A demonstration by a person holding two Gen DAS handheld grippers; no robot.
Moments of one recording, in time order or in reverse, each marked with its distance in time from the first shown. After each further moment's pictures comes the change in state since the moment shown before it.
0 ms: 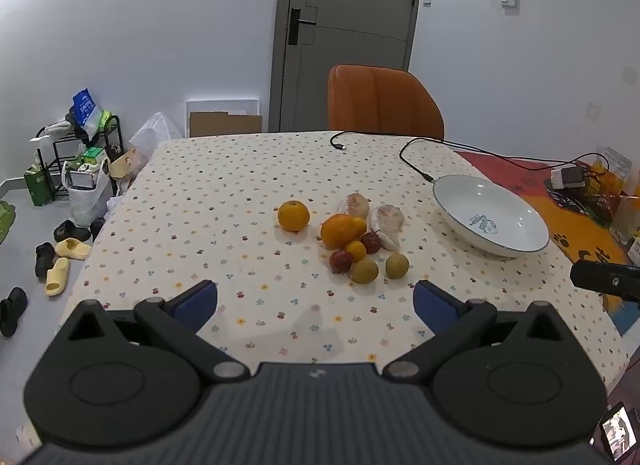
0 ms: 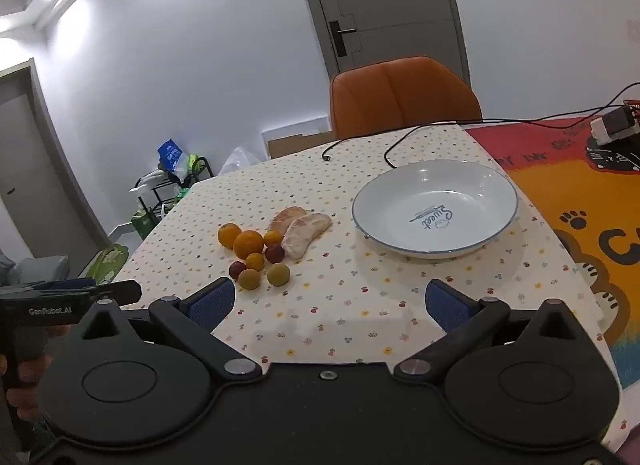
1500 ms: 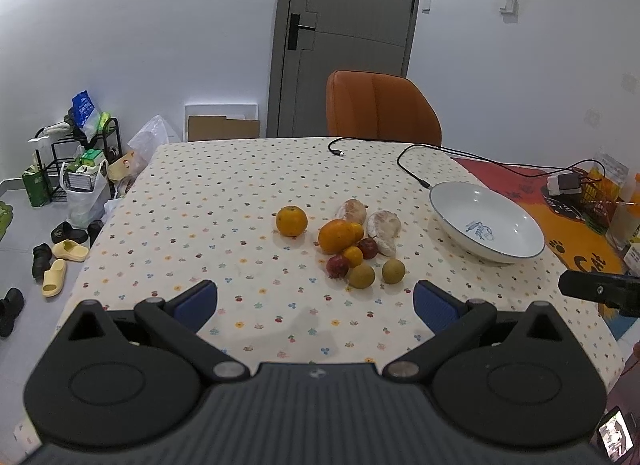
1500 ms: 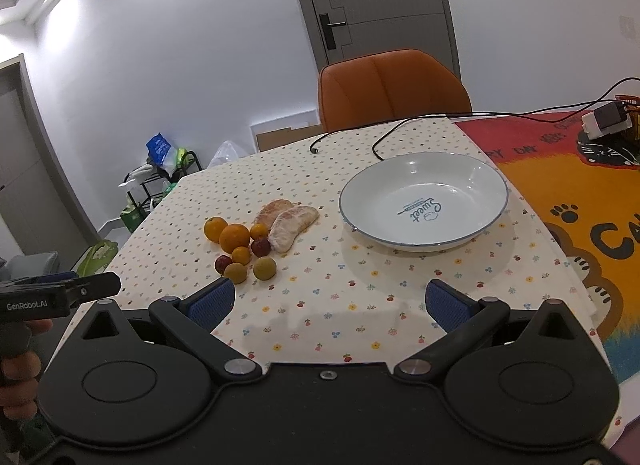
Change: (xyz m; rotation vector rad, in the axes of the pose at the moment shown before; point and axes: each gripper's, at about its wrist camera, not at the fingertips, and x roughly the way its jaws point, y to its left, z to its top) left arm -0.003 -0.011 -0.003 0.015 -0.025 0.011; right arm -0.001 -0.013 -0.004 0.008 0.008 -0.065
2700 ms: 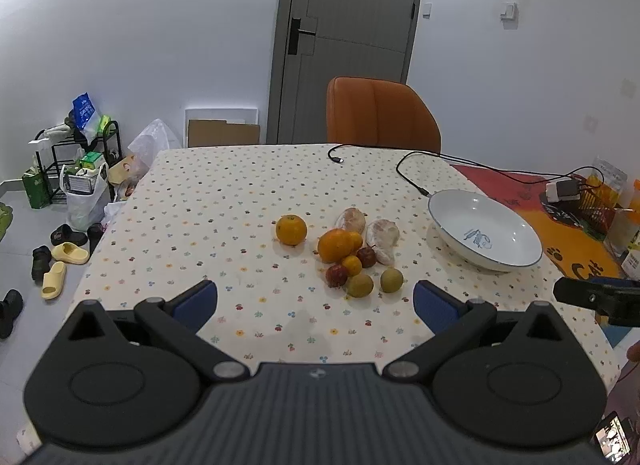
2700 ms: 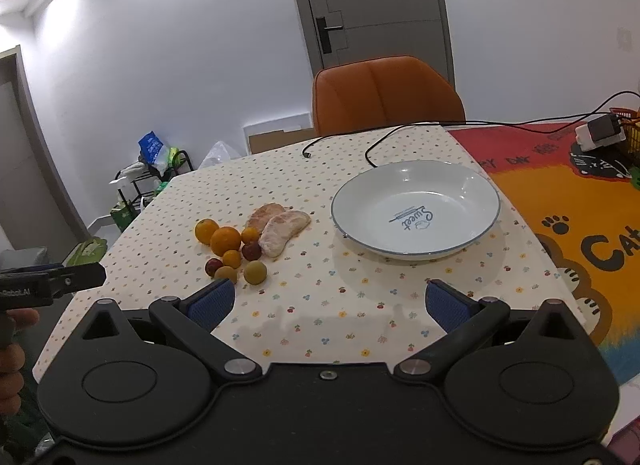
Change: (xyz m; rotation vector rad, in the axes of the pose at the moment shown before) left arm -0.005 0.002 0.006 -0.005 -0.010 -0.003; right arm 0.000 0.003 0.005 -0.030 -0.011 -0.034
